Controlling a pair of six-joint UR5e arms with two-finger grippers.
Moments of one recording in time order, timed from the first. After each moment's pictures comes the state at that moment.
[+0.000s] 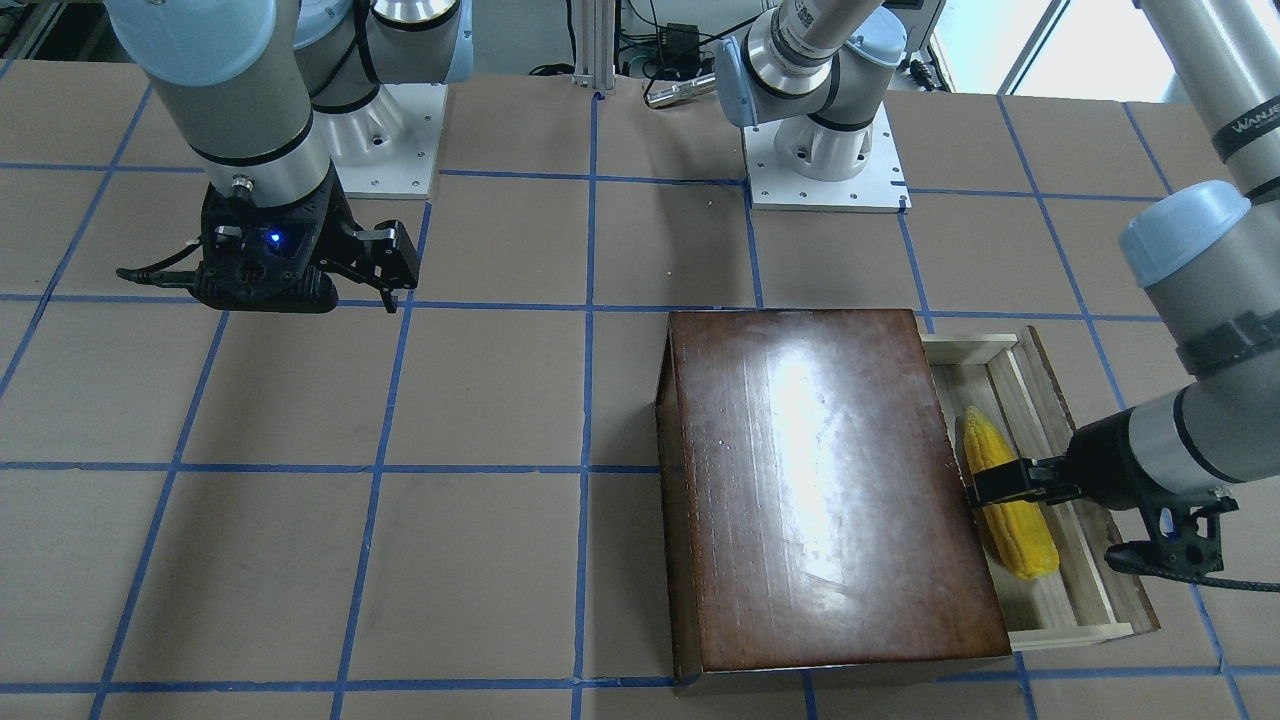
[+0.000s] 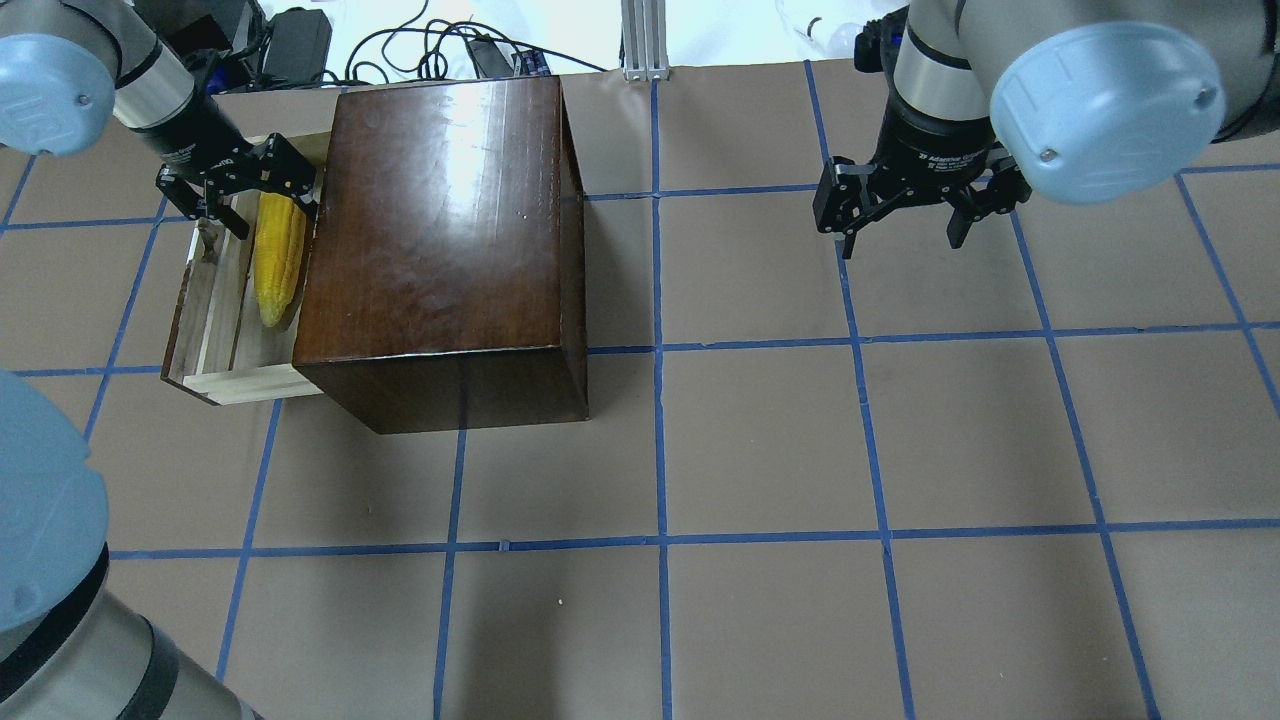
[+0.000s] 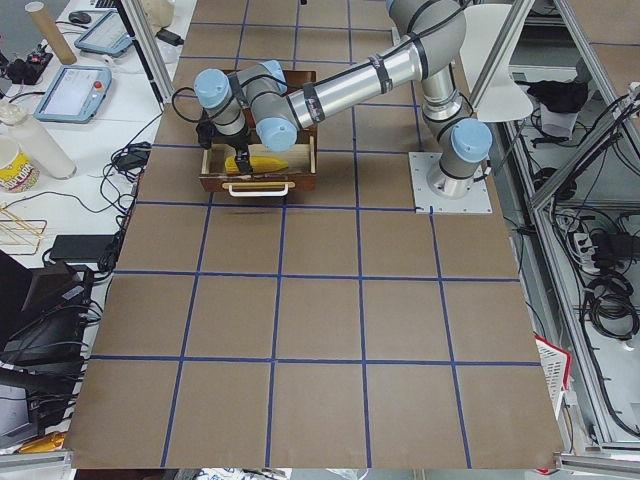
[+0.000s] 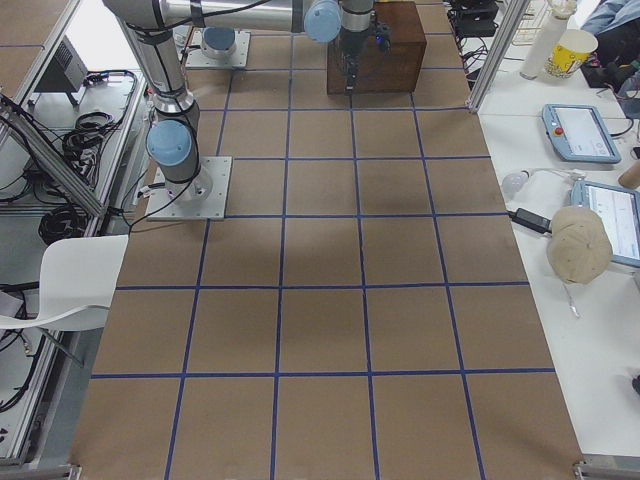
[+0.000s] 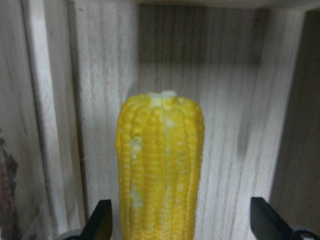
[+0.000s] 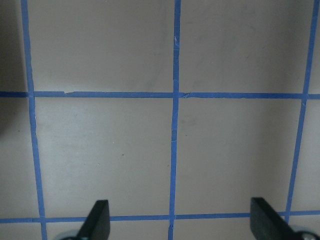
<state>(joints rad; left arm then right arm) -1.25 -2.03 -1.37 -1.47 1.44 0.25 1.65 -1.48 1.58 -1.62 -1.63 0.06</state>
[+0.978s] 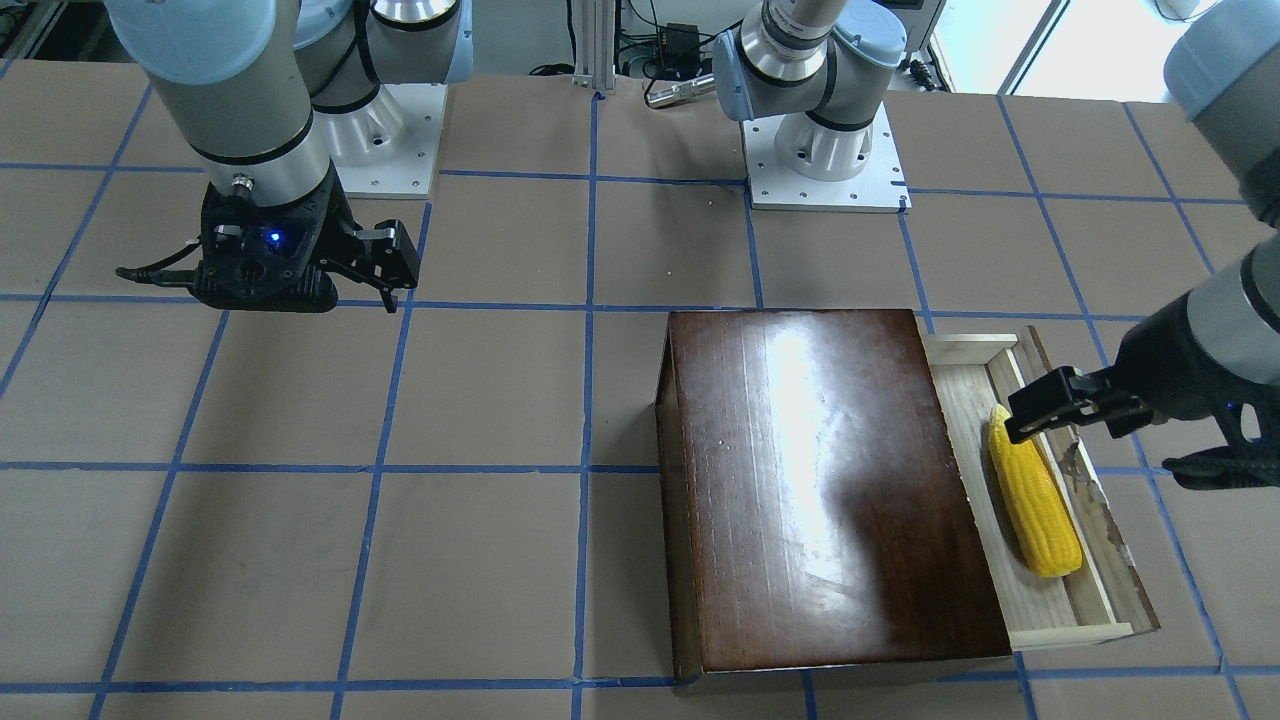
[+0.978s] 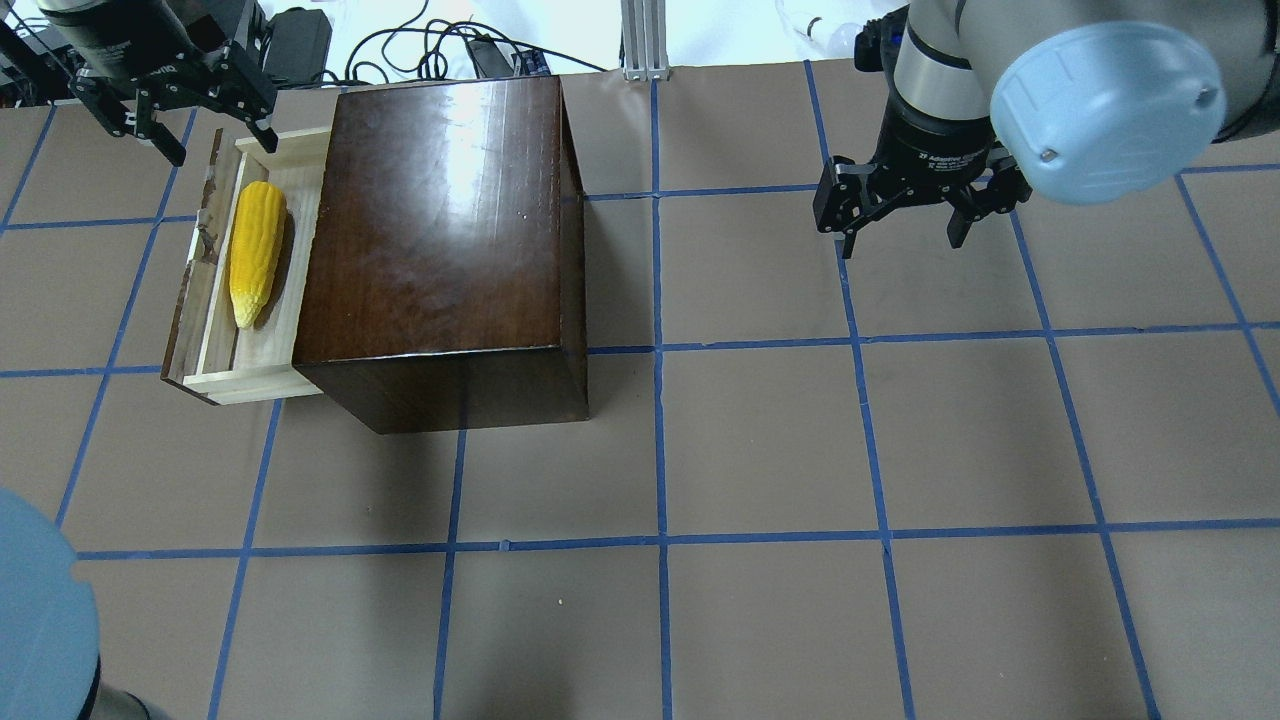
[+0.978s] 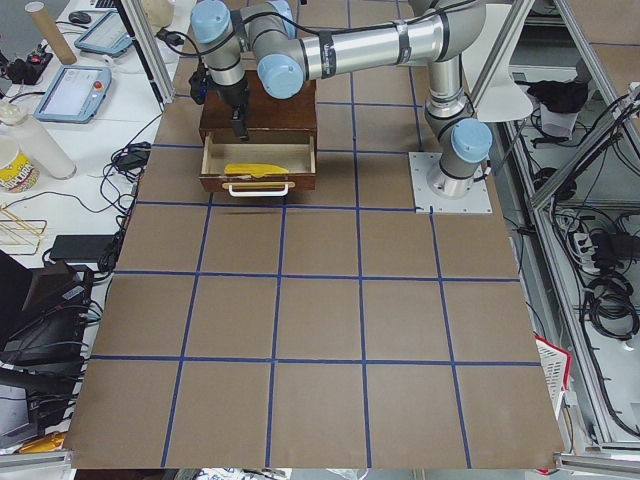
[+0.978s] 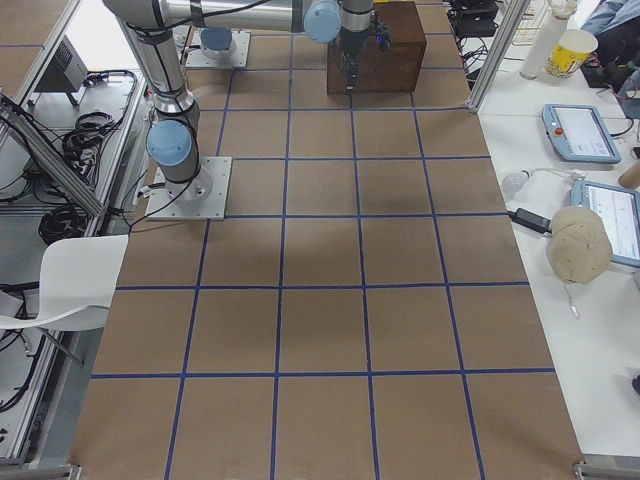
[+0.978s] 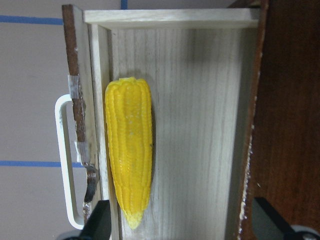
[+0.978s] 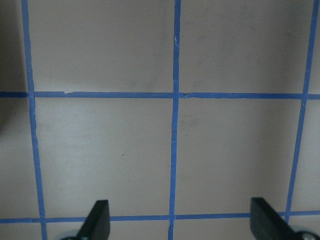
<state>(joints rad) -1.35 -1.90 -1.22 -1.66 1.57 0.15 1.65 -1.48 1.58 -1.62 -1.63 0.06</state>
